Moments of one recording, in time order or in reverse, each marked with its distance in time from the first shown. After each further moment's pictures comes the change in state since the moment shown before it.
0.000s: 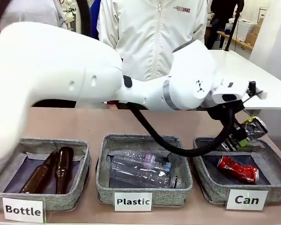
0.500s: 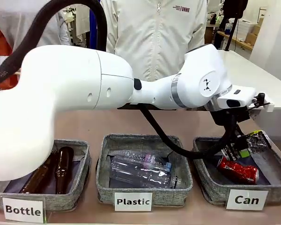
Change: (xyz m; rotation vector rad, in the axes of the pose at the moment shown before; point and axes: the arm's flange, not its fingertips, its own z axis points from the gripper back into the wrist) left arm 0.004 0.002 -0.027 -0.132 0.101 -0.111; right arm 0.005 0.008 0.001 -0.014 0.007 0.021
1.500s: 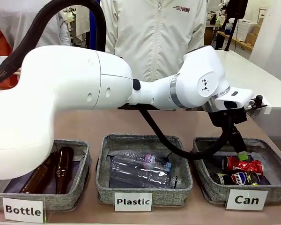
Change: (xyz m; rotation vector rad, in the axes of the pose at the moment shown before) left arm -0.007 0.003 0.000 -0.021 0.017 -0.011; right arm 0.001 0.000 -0.004 -0.002 0.014 -0.001
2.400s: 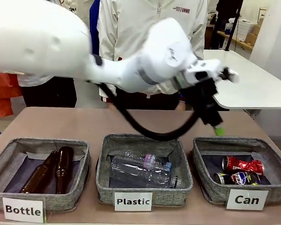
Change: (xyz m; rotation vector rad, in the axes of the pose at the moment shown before) left arm -0.054 -0.018 0.112 0.033 -0.068 0.225; right arm 0.038 0.034 -0.082 -0.048 0.236 0.068
